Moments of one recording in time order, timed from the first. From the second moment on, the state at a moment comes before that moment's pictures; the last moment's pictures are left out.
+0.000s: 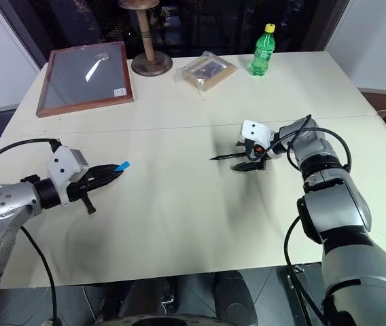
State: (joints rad) left arm -0.07 0.75 0.20 -0.45 -0.33 0.47 -0.84; right arm -1.13 -0.57 0.31 1.25 -0.16 -0.24 1.26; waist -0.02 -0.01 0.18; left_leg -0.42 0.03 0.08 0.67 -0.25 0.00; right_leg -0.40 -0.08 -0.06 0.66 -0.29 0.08
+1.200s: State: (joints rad) left arm -0.22 0.78 0.11 -0.27 -0.33 0.35 -0.92; right arm -1.06 -0.56 0.24 1.01 -0.17 -0.26 1.40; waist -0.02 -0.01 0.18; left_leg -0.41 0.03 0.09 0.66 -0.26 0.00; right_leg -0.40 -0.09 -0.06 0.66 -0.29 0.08
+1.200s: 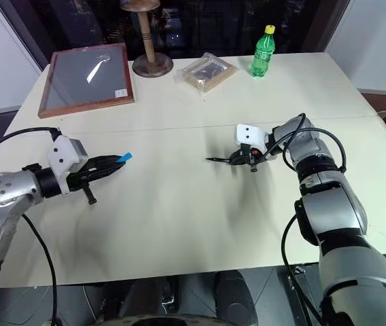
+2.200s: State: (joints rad) left arm -0.56 0.62 -0.11 0.26 -0.07 -0.34 -0.96; right arm -0.77 -0.61 0.36 -0.03 -0.17 0.45 1.08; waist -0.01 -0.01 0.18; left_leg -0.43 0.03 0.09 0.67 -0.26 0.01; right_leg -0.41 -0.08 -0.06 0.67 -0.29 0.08
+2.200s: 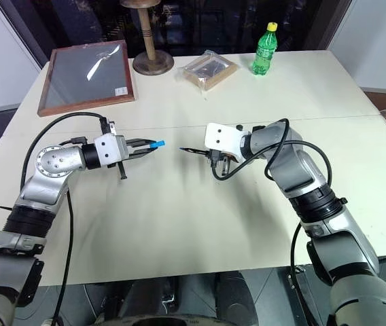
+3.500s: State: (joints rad) left arm -0.52 0.63 -0.12 0.23 -0.07 -0.34 -1.04; right arm -0.79 -0.58 0.42 -0.11 -0.20 0.45 1.06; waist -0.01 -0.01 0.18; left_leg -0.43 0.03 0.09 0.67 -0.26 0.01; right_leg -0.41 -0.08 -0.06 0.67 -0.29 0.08
